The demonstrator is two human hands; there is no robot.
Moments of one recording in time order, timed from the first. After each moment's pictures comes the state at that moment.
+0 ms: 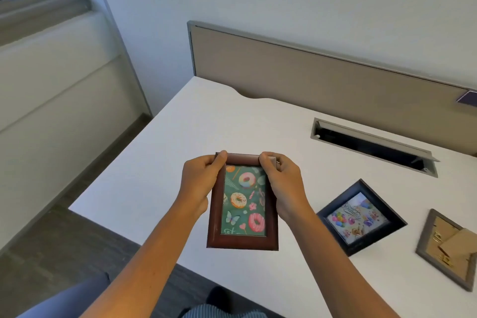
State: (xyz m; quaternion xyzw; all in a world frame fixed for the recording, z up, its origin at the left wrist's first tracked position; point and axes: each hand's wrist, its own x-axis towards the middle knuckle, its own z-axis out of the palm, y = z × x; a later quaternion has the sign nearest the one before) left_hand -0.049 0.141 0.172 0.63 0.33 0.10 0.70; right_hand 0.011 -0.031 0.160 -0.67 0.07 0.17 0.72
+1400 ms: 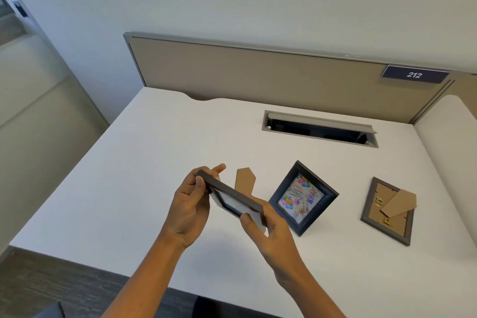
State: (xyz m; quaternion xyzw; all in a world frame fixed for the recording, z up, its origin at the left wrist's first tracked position) left_hand -0.066 0.014 0.156 0.47 0.07 0.05 0.88; right_hand -0.088 -0.183 0.144 -0.73 -0.04 0.14 0.66
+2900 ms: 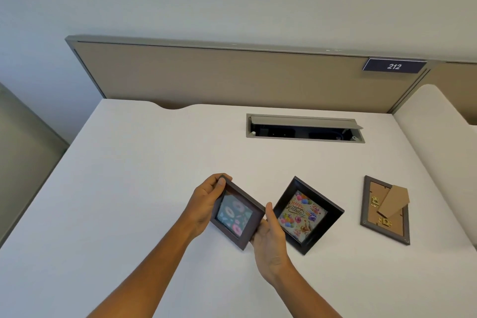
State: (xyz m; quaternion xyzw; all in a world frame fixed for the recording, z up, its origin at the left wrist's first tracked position) left_hand 0.079 0.029 0.067 0.61 0.10 -0.15 0.77; right_hand 0.007 -0.152 0.038 -0.45 0.22 0.15 0.85
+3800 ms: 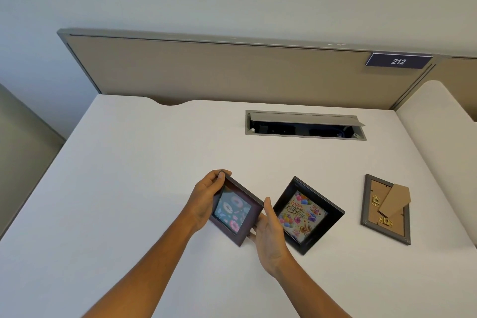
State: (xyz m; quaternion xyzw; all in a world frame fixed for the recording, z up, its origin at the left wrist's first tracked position) left_hand 0.099 0.022 0.056 0.60 0.13 -0.15 0.78; right_hand 0.028 -0.161 0.025 -0.50 0.24 0.21 0.81
